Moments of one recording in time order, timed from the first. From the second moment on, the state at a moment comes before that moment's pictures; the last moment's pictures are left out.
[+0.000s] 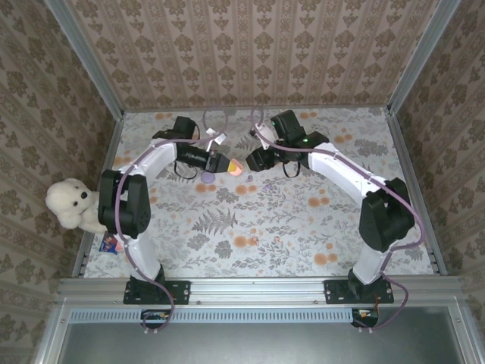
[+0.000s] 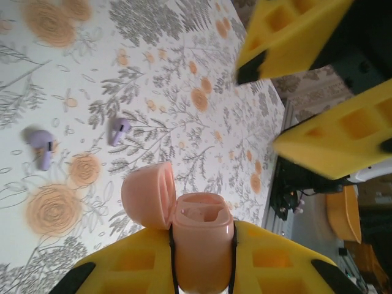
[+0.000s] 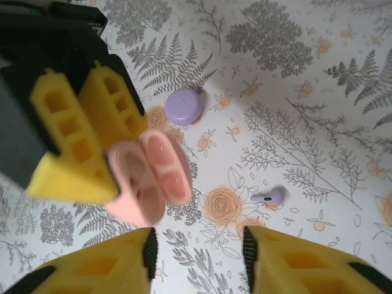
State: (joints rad) left arm -0.28 1.83 1.38 -0.76 1.09 0.17; right arm 0.49 1.74 1.47 -0.56 -0.40 -0.01
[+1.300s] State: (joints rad) left arm -0.48 1.36 0.57 0.54 0.23 -0.01; right arm 0.82 1.61 1.03 -0.65 -0.23 0.47
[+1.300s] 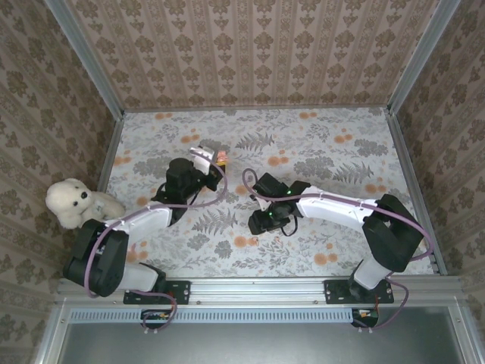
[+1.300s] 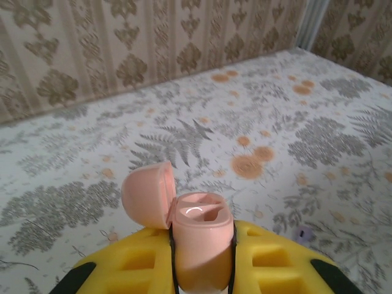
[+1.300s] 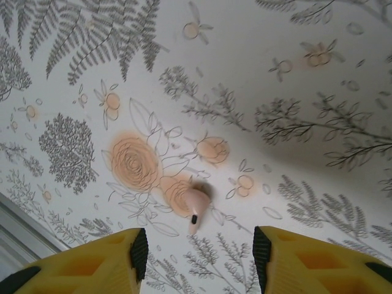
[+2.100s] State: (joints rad) left arm -0.48 1.38 0.45 1.01 0.16 -0.08; right arm 0.95 1.74 1.12 -0.73 -0.10 0.55
